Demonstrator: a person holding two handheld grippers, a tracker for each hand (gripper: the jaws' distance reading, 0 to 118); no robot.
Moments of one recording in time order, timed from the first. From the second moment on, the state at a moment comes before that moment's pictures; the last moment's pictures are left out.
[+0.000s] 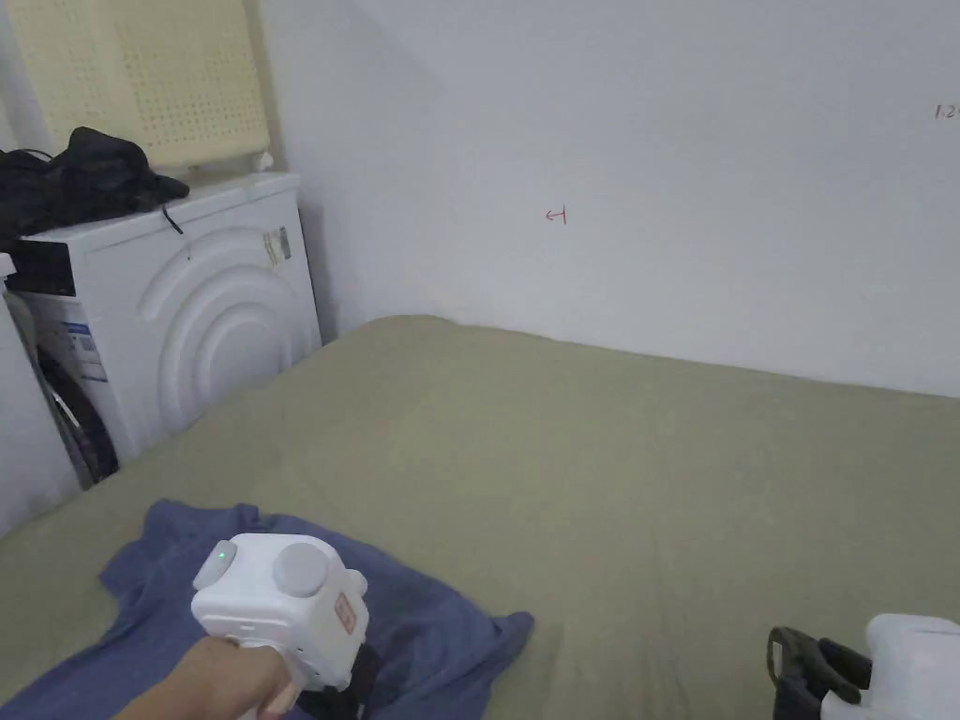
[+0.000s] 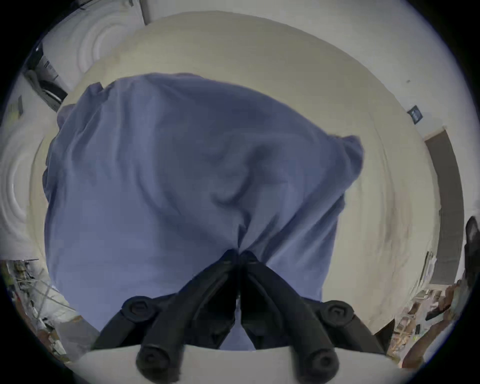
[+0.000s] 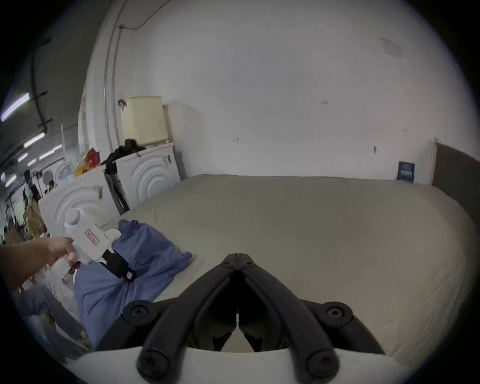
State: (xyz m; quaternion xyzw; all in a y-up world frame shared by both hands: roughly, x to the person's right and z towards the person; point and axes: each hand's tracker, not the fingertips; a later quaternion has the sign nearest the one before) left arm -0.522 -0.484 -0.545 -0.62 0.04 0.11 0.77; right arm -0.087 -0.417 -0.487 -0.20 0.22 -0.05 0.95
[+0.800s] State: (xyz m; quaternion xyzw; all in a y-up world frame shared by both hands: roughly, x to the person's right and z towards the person) left arm -0.244 -0.277 -0.592 -0.46 -0.22 0.03 0.86; right arm 0.131 -0.337 -0.427 -0.16 0.05 -0.01 0.99
